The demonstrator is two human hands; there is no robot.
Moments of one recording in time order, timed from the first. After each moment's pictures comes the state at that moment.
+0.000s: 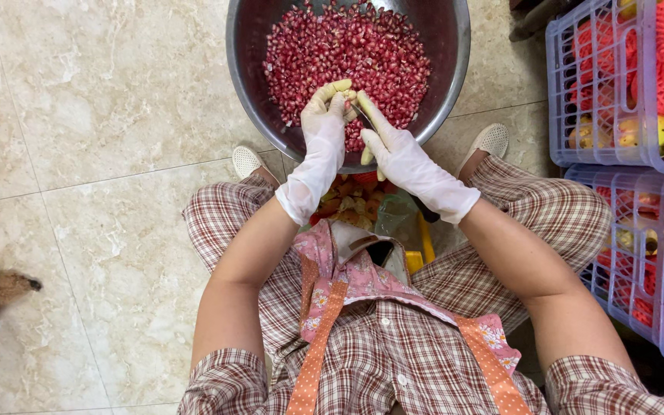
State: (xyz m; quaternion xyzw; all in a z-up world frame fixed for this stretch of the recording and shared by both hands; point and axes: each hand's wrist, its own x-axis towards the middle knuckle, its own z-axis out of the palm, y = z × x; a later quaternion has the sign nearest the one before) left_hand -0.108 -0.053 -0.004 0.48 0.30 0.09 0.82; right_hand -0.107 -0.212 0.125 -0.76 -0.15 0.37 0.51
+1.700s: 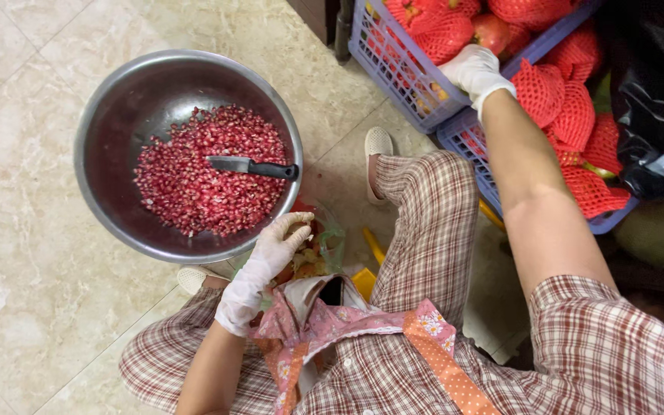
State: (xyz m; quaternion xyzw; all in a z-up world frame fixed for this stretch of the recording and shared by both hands) left_hand -0.173 -0.113 0.056 0.77 -0.02 -0.31 0.56; right_hand 0.057 -0.615 0.004 -0.94 0.27 0.18 0.11
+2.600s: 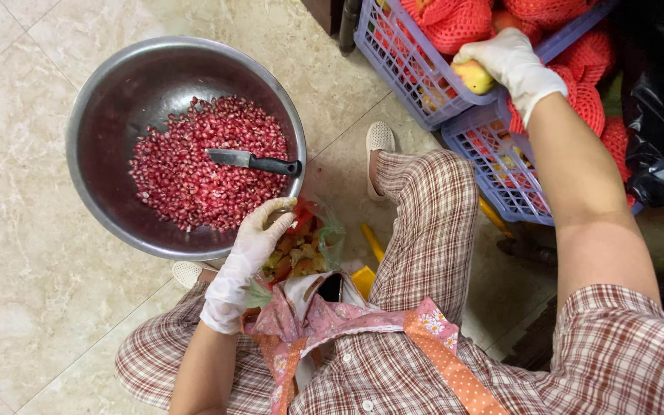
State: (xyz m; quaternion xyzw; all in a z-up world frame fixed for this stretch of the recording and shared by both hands) left_hand -0.154 -0.088 0.052 0.69 0.03 -0.30 0.66; right_hand 0.033 -0.615 0.072 -0.92 0.28 0.11 0.25
